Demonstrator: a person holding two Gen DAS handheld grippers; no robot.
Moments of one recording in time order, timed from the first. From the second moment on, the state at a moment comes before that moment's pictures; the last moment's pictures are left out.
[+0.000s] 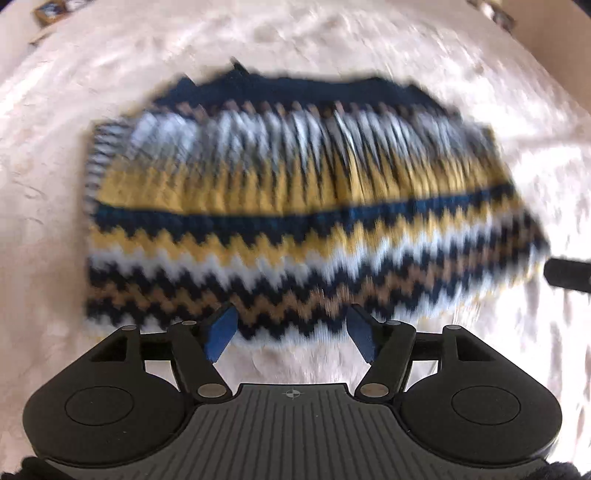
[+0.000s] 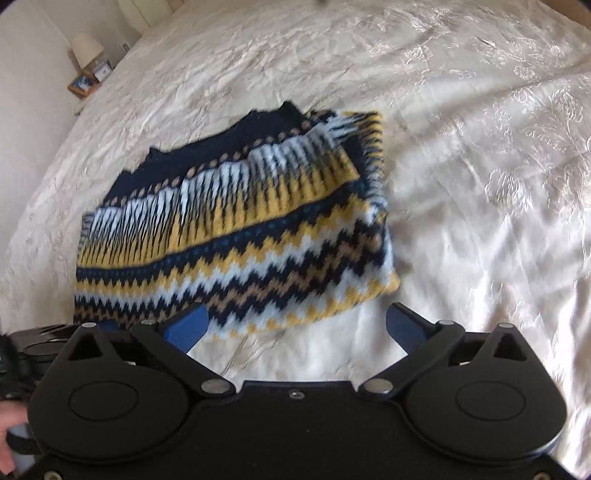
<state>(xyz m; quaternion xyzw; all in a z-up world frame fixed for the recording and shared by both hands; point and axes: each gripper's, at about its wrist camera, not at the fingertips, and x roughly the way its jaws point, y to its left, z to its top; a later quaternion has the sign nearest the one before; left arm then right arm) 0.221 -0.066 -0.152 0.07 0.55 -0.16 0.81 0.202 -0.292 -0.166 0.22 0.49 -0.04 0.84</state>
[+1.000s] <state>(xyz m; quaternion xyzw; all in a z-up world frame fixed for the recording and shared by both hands) 0.364 -0.137 -0.202 0.08 0.57 -0.09 0.81 0.304 -0.396 -0.236 0.35 0.47 0.06 0.81</state>
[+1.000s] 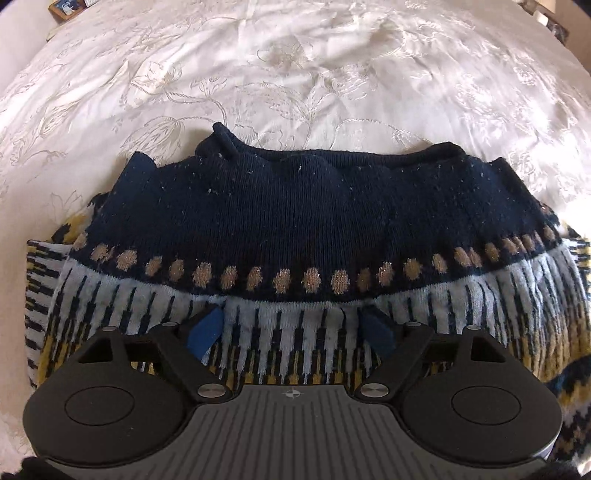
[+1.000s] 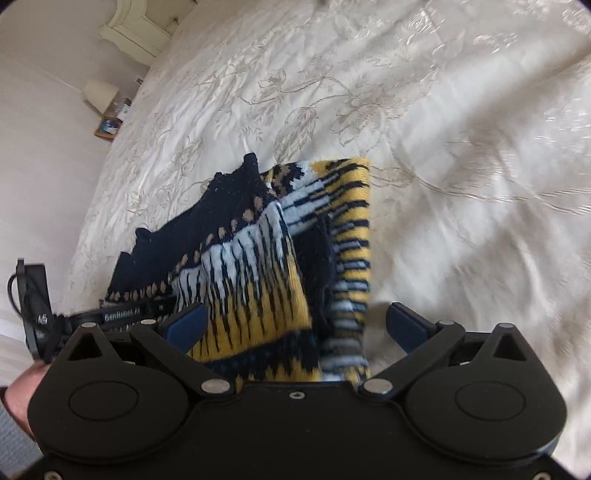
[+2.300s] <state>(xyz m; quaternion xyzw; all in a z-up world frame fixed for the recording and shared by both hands) 0.362 -0.138 -0.195 0.10 0.56 -0.11 0.82 0.329 -0.382 -0.187 0.37 0.49 0.11 0.78</state>
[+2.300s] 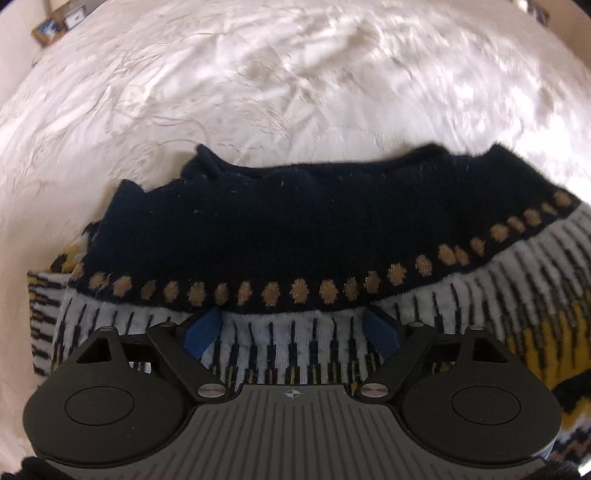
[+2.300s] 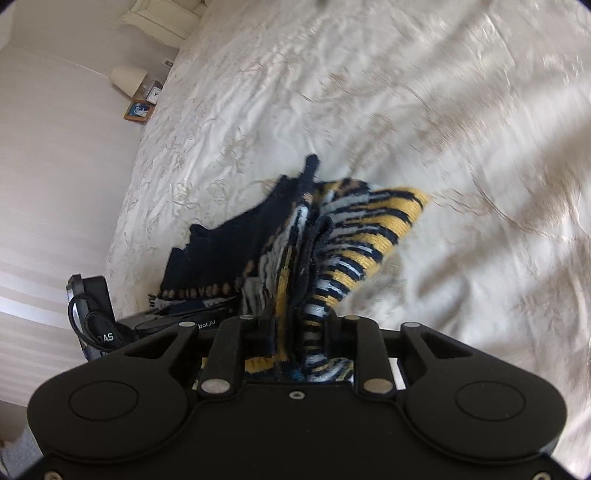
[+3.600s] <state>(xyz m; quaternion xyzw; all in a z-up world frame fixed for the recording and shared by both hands) 0.295 0.146 -0.147 -0.05 0.55 -0.10 0.83 0.401 -0.081 -0.158 0.22 0.53 0.04 0.82</state>
